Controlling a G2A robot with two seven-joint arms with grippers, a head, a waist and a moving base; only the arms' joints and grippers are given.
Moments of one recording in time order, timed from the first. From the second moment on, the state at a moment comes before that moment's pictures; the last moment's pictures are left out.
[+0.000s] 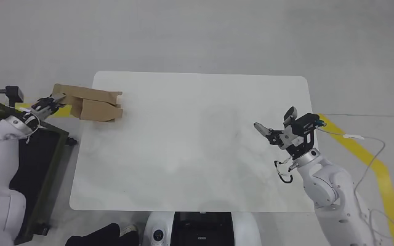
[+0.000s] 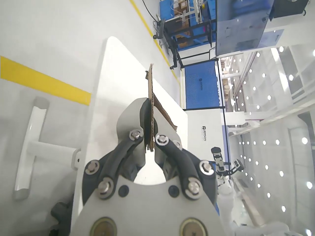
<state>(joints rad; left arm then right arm) 0.67 -0.72 -1.16 -0.29 -0.58 -0.74 -1.07 -1.60 -1.08 1.47 -1.91 -0.98 -0.34 0.08</state>
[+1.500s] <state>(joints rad) 0.73 -0.87 -0.98 -0.93 -0.54 -0.64 -0.98 -1.60 -1.08 1.47 -1.91 -0.98 -0.34 0.08</state>
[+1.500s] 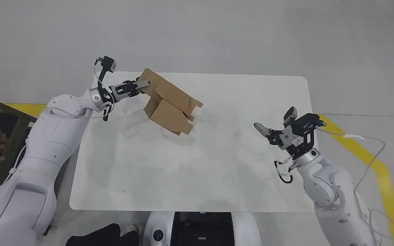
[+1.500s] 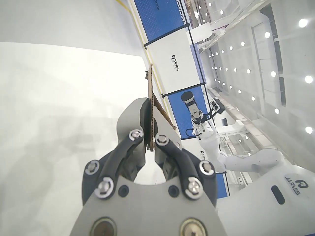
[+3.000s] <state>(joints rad) 0.42 -1.12 -0.63 -0.82 -0.59 -0.56 -1.26 -1.60 -1.08 1.47 -1.91 -0.98 -0.34 0.08</state>
